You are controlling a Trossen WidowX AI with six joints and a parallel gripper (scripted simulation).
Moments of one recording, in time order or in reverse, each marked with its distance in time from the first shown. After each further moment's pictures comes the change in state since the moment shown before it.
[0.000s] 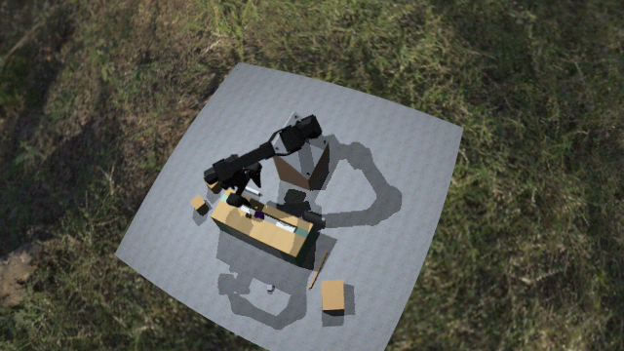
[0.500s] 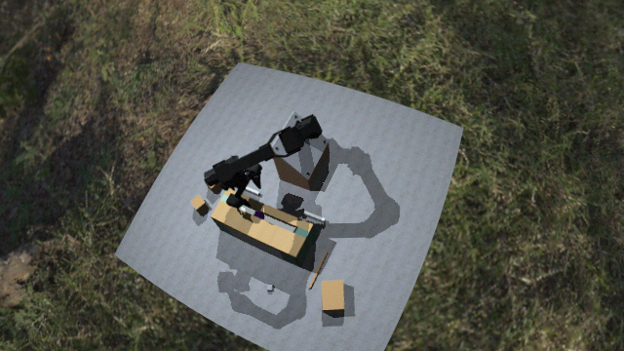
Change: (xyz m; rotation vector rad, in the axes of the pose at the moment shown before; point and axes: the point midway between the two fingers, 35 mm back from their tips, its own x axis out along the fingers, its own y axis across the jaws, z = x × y) arm 0.009 -0.001 0.007 0.021 -0.006 -0.003
